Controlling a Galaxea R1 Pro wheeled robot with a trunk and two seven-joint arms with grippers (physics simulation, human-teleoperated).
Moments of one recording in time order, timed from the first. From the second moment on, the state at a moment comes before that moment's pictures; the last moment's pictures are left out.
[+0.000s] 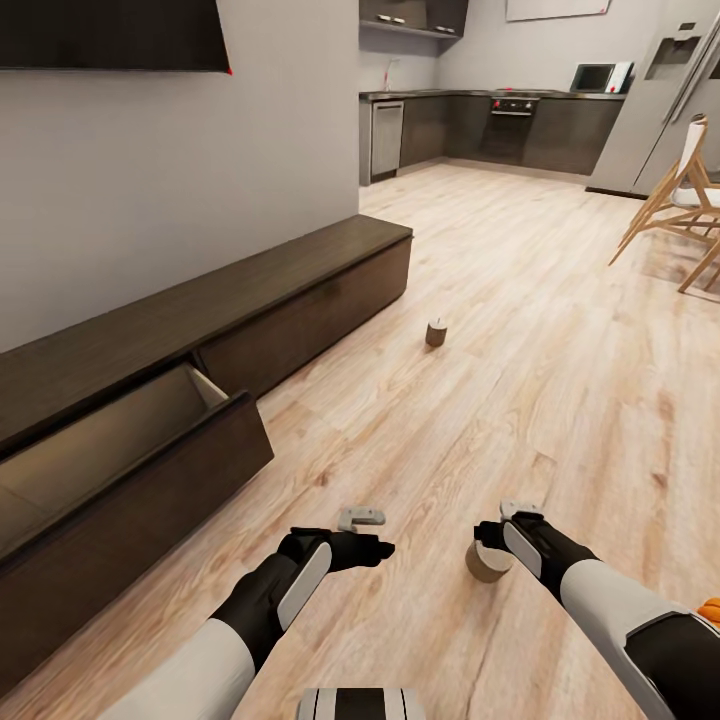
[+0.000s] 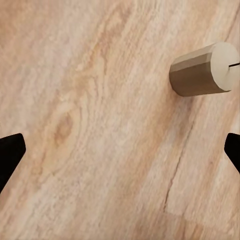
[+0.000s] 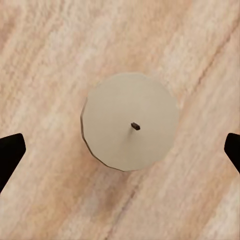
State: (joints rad) left arm -0.65 -0.17 -0.45 -0.77 0.50 0.61 0.02; right arm -0.89 -0.14 0.43 -0.26 -0.57 0.39 -0.17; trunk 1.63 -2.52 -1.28
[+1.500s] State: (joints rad) left arm -0.65 -0.17 -0.45 -0.77 0.50 0.61 0.02; right arm -0.89 -0.14 0.43 -0.26 -0.58 0.39 -0.17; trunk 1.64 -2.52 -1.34
